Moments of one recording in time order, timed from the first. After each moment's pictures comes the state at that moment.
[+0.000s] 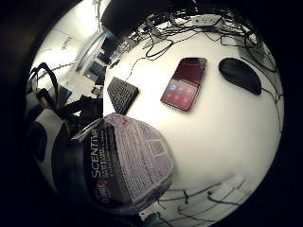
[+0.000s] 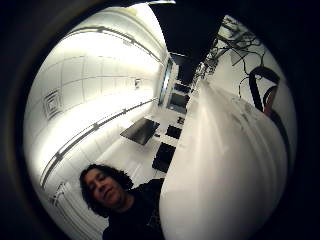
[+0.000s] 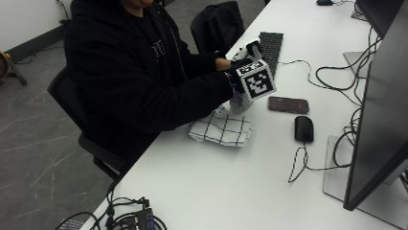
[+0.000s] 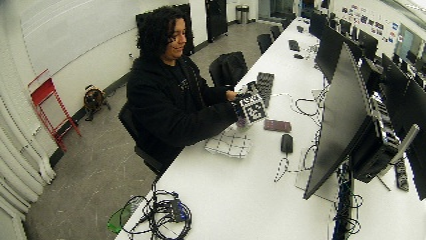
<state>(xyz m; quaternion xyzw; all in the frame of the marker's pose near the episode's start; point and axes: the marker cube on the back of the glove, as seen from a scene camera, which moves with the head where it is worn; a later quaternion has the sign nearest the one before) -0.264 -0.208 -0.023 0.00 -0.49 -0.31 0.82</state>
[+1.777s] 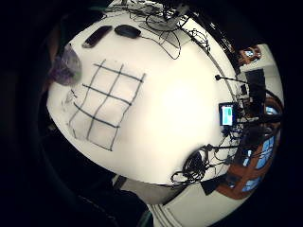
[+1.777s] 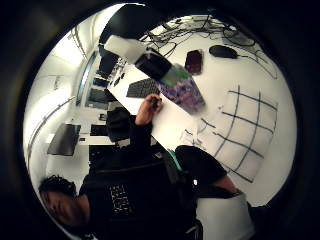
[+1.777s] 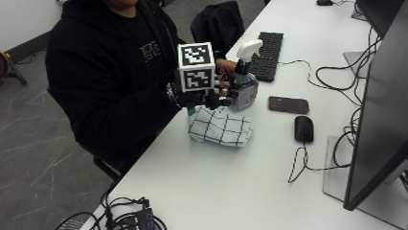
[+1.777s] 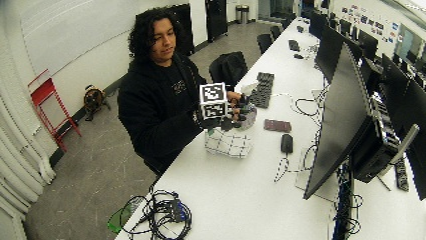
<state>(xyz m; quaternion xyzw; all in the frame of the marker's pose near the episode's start) -0.092 -0.091 -0.071 -0.02 -0.02 -0.22 0.97</state>
